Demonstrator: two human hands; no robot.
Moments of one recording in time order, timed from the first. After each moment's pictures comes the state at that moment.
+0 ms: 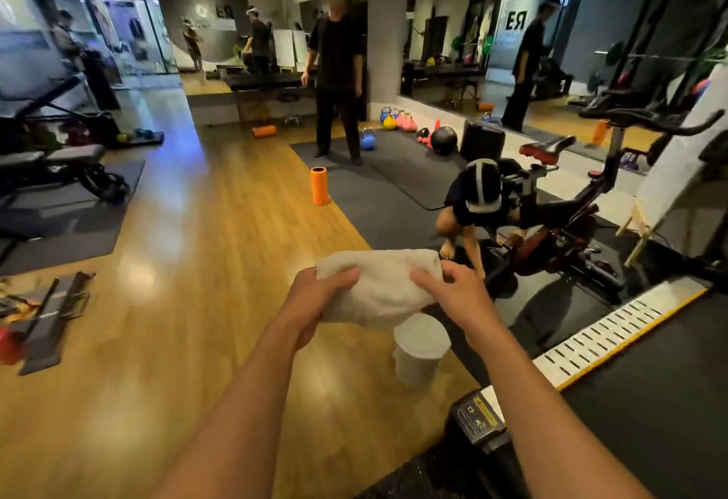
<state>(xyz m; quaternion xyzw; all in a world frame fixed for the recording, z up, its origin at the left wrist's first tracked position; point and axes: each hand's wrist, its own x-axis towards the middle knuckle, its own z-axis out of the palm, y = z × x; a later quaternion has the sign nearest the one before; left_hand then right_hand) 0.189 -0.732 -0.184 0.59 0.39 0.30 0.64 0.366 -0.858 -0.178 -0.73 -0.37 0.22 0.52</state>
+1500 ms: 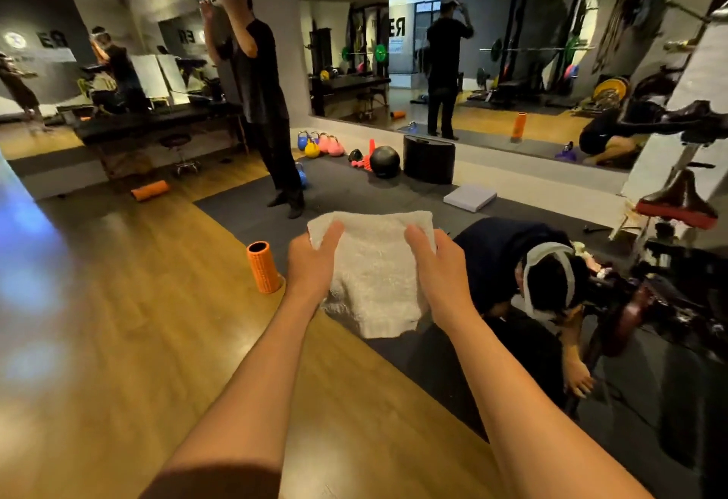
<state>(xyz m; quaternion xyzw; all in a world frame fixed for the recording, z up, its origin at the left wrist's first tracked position) 0.548 0.087 -0.134 0.69 0.27 0.37 0.56 0.638 -0.050 -0.151 -0.69 -0.22 0.04 0.68</state>
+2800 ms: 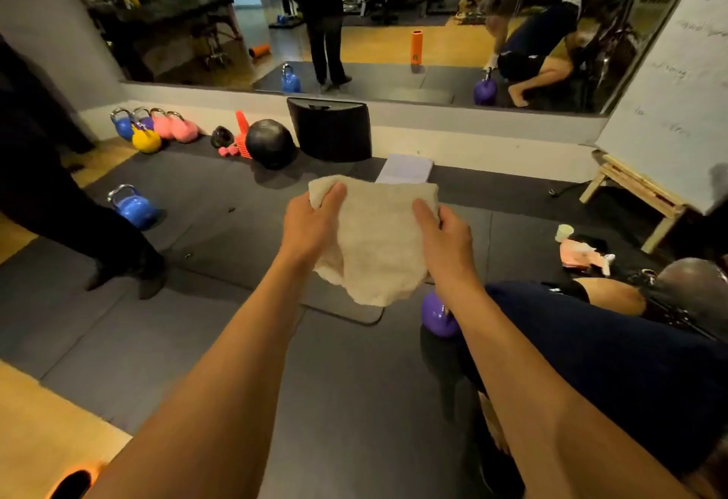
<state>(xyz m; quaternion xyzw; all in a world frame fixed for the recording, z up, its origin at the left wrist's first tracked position) 1.502 0.595 -0.181 0.78 0.18 0.13 0.58 1.514 0.428 -0.212 -0.73 0.03 -0.01 0.69</state>
